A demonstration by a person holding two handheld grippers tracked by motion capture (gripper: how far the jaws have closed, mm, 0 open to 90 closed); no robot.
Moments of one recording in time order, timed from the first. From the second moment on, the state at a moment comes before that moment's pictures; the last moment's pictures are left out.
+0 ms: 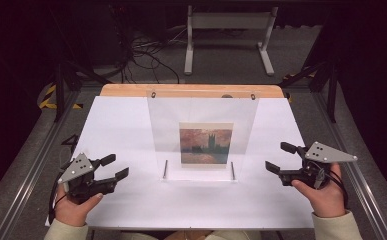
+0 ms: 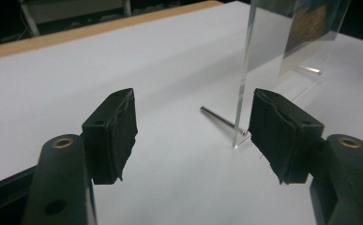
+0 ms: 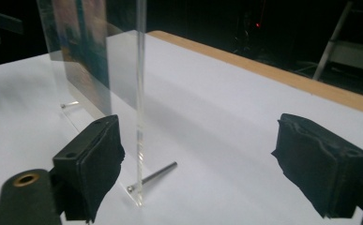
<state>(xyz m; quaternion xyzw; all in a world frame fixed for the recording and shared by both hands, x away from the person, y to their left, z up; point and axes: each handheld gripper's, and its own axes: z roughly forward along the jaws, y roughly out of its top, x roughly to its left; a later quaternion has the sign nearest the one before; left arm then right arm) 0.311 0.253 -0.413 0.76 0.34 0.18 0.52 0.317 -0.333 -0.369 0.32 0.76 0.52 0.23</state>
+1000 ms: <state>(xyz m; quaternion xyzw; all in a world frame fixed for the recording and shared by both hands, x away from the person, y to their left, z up) 0.333 0.278 -0.465 0.75 0.38 0.16 0.52 0.338 -0.359 -0.453 0.41 0.77 0.45 0.17</state>
